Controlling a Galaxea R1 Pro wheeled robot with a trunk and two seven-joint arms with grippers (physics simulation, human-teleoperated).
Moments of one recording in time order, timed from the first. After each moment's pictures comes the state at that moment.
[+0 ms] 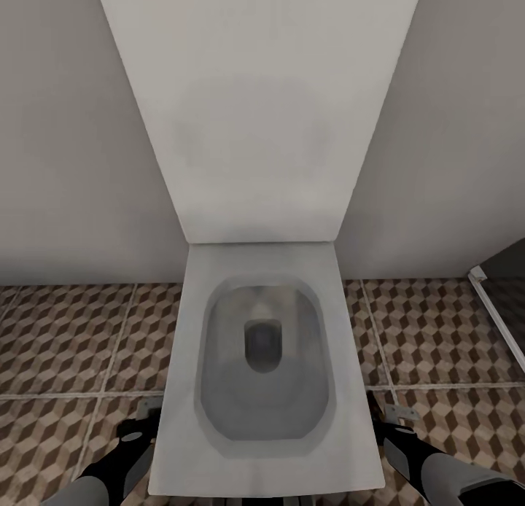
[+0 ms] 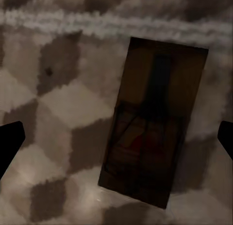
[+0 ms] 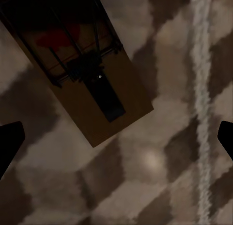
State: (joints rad) left arm -0.58 0.07 -0.13 -0.28 0.23 -0.05 0.27; right arm -0.71 -0.11 0.25 -0.02 -0.38 -0.01 -0.16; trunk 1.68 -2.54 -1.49
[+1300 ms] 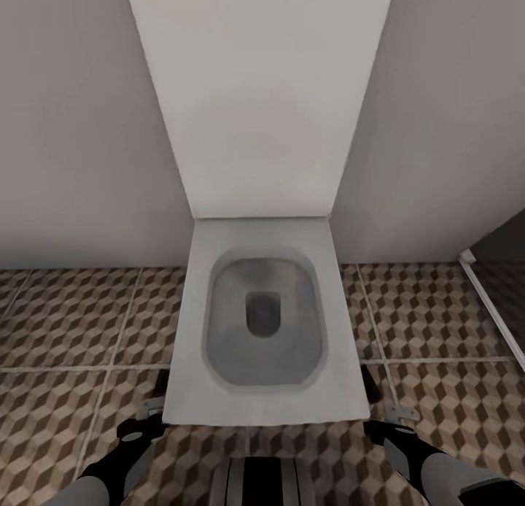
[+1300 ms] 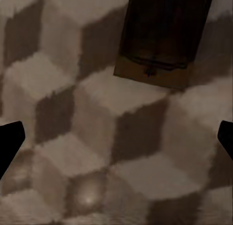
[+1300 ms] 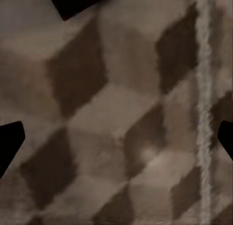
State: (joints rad) left arm -0.58 0.07 -0.13 -0.28 0.23 -0.05 0.27; right arm -0.71 -0.11 0.25 -0.02 -0.38 -0.01 -0.16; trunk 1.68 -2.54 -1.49
